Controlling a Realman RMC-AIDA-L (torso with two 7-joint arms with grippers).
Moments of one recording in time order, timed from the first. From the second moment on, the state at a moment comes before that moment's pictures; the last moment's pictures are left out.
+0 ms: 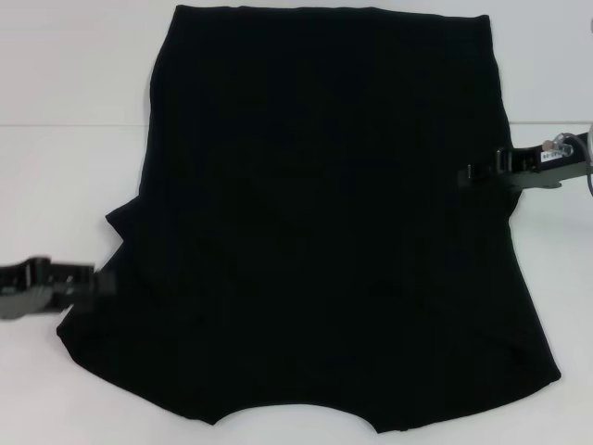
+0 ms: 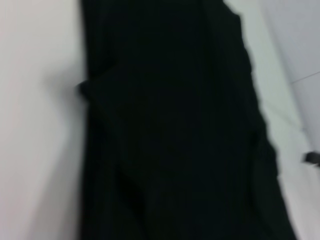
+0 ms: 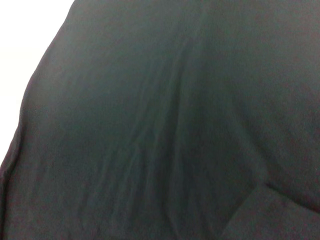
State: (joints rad) left arm -0.56 -1.98 0.29 0.84 2.49 1.75 -2.39; right arm 0.88 1.95 -0.76 -0.58 -2.48 -1.12 2.56
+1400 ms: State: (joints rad) left arm -0.57 -1.99 0.29 0.77 2.66 1.50 -2.45; right arm 0.85 1.93 -0.74 -0.59 -2.48 -1.16 2.55
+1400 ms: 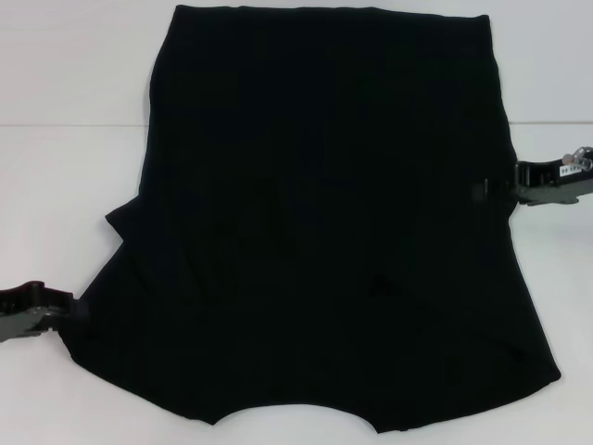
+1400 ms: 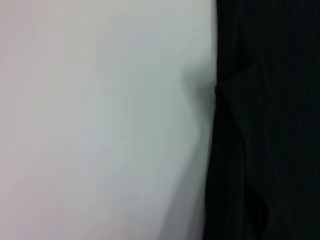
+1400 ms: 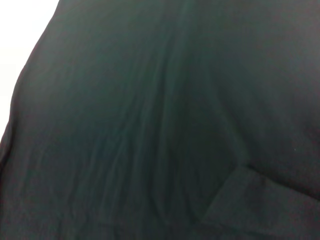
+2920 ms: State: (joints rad) left arm -0.60 -1.98 0.29 0.74 2.64 1.58 -2.40; right arm 0.73 1.90 -0.75 -0.63 -2.57 -1.54 2.48
